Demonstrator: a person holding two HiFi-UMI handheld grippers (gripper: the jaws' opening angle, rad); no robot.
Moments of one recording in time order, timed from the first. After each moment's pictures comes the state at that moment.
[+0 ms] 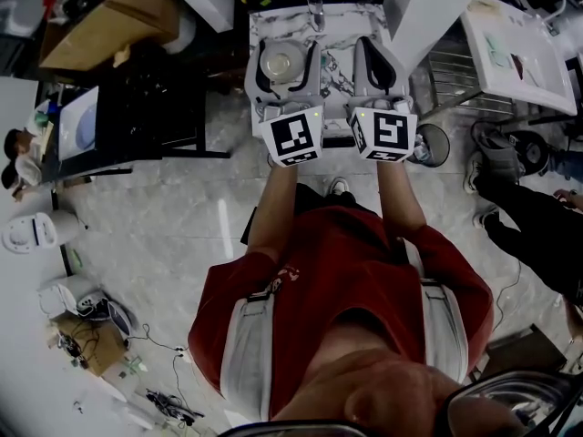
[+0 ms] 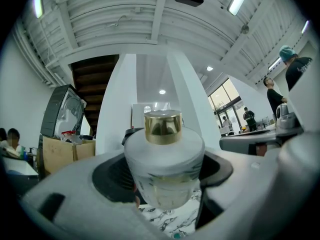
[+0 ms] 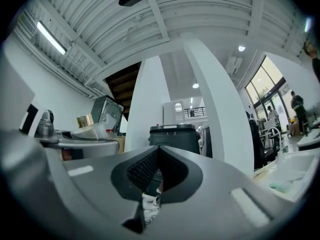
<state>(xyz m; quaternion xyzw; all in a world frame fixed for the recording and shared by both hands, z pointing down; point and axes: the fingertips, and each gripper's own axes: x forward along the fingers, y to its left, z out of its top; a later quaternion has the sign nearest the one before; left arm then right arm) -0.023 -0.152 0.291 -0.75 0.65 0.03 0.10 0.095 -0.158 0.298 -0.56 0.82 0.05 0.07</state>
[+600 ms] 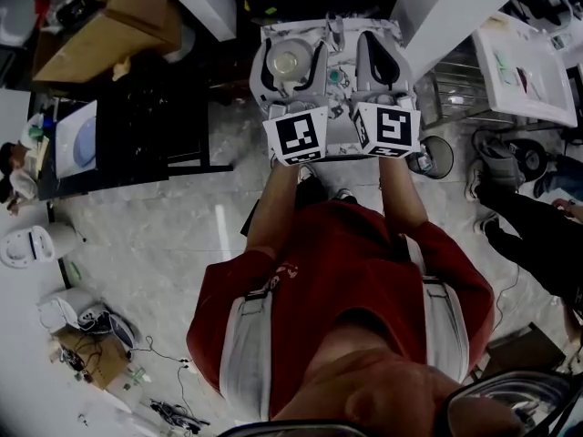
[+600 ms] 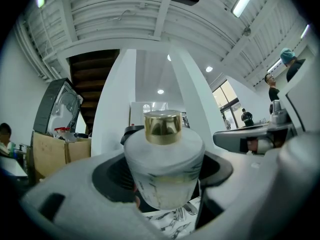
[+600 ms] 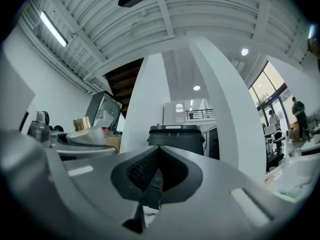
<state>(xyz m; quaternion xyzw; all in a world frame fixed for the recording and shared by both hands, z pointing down) -0.082 -0.226 0.298 -0.77 0.63 0.03 0.09 0.030 -0.235 0.292 -0.57 0.82 0.08 0.07</state>
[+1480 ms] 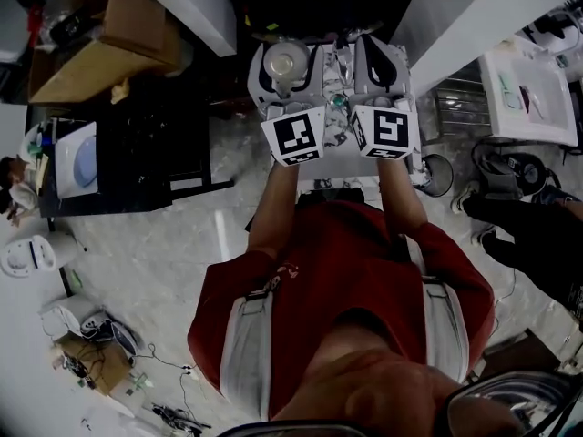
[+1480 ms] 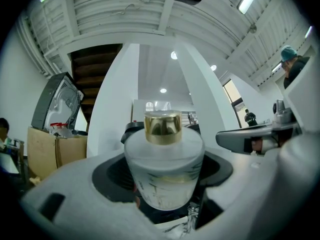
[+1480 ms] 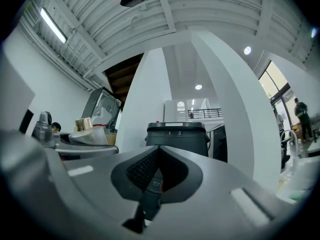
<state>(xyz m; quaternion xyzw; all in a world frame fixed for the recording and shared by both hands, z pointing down) -0.105 -0.329 0.297 -0.76 0.64 0.04 0.08 0.009 -0.336 0.289 -0.57 0.82 0.08 0.06</state>
